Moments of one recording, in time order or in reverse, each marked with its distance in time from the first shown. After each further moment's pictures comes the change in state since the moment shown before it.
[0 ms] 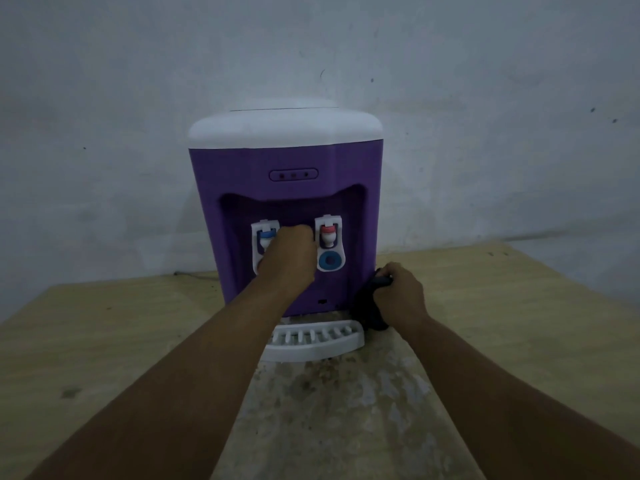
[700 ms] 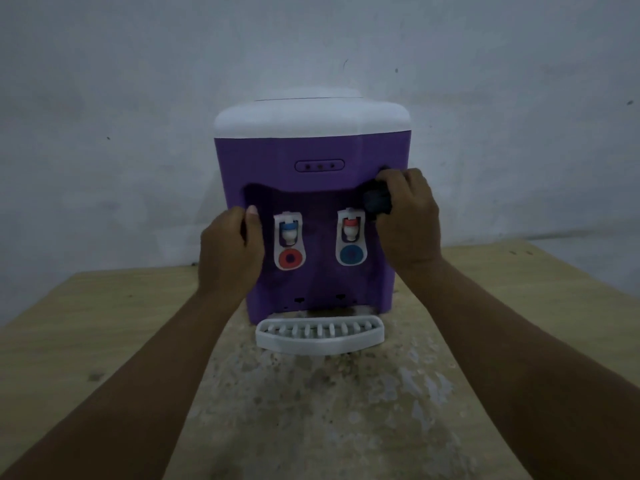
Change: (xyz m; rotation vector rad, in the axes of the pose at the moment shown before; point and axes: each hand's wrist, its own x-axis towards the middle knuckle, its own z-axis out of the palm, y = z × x) left_hand -0.040 -0.063 -0.056 -0.155 0.613 0.124; right_hand 0.033 -0.088 -0.014 -0.190 0.538 -0.777
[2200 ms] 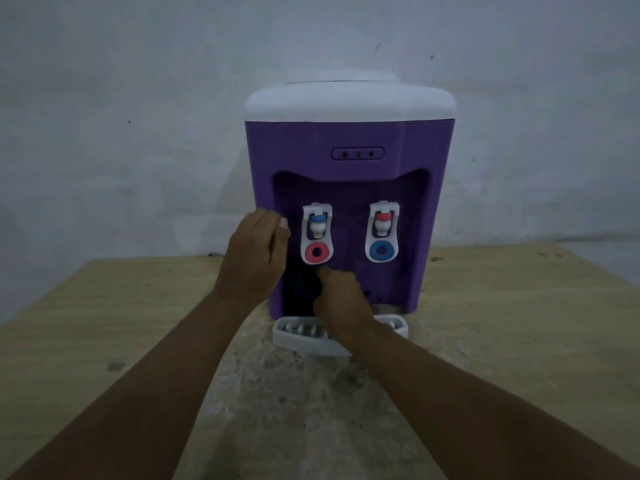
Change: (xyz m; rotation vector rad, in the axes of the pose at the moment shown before) left_hand -0.009 -0.034 0.001 0.027 -0.140 0.225; right_hand -0.103 -0.083 0.080 0.158 -0.799 0.301
